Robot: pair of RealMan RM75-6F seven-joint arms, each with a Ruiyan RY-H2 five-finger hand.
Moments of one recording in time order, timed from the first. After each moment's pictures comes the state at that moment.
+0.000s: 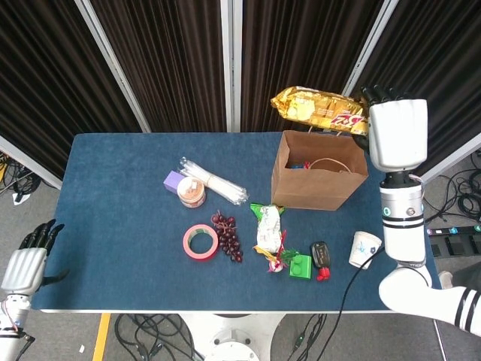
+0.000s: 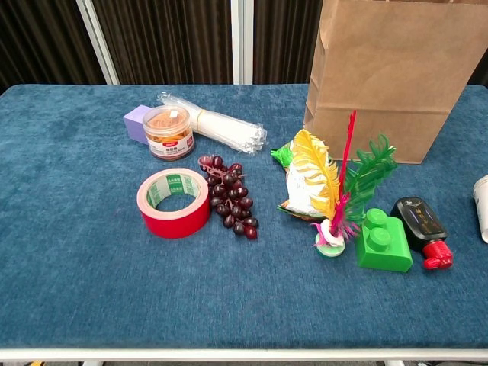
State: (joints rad) left arm -0.11 -1.30 -0.01 -1.29 1.45 1.36 -0.11; right arm 0.75 -1.09 0.53 -1.83 -1.03 1.37 -0.79
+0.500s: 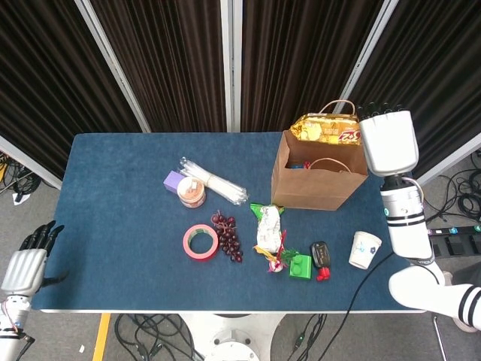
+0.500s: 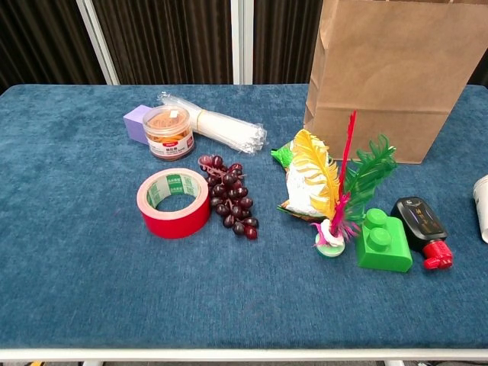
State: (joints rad) left arm -0.11 -1.31 -0.01 -1.28 1.45 1.35 -0.12; right arm 0.77 -1.08 0.38 -1.72 -1.05 1.28 -0.90
